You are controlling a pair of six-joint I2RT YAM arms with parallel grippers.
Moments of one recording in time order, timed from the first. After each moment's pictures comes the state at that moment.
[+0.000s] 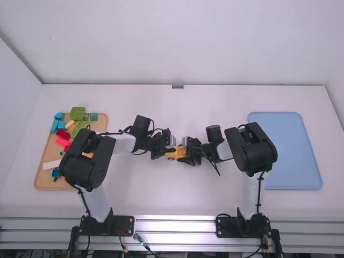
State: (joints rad) left arm -0.28 1.88 0.85 -0.03 0.86 0.96; right arm 0.30 2.13 0.73 0.46 -1.01 -0.87
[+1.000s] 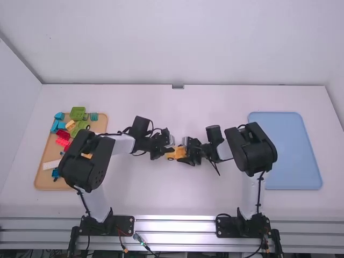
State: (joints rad) left arm -0.28 1.87 0.83 -0.01 0.84 0.91; right arm 0.30 2.13 0.73 0.46 -1.01 -0.86
